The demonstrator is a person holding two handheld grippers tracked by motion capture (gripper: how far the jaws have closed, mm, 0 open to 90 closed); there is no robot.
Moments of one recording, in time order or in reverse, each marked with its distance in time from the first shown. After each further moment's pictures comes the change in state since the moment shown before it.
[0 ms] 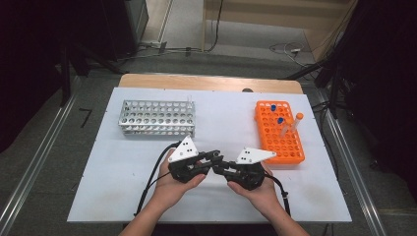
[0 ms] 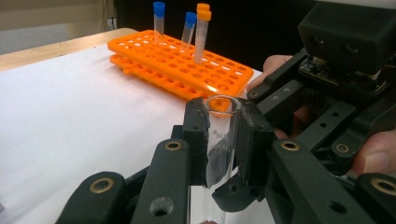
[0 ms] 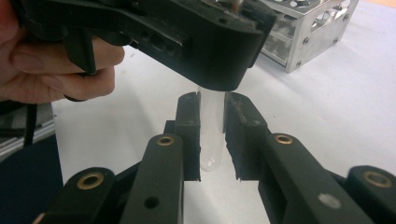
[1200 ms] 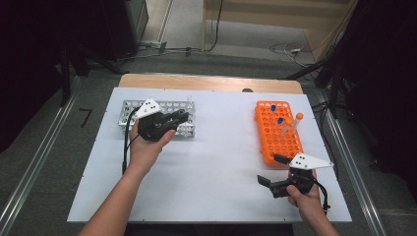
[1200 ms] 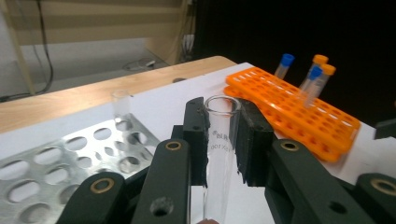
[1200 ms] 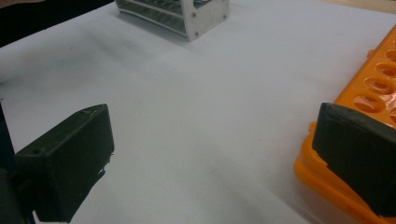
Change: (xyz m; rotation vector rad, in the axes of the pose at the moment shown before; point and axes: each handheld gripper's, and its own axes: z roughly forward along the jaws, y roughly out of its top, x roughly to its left) left arm 0.104 0.042 -0.042 -0.064 0.274 -0.078; right arm -0.057 -0.060 -0.095 -0.064 -0.164 0.106
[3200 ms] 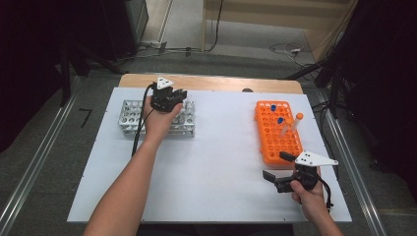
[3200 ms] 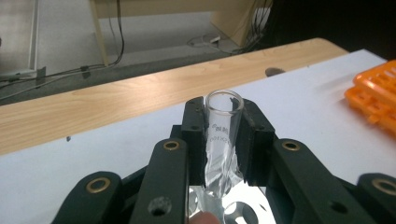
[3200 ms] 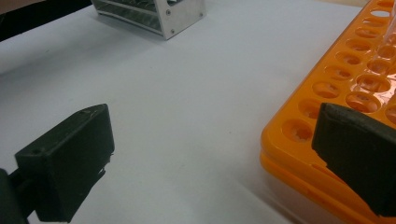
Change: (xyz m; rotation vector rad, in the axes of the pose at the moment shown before) left arm 0.061 0.008 0.090 0.134 0.270 -0.016; right arm -0.018 -0.008 -0.001 -0.008 -0.043 0.026
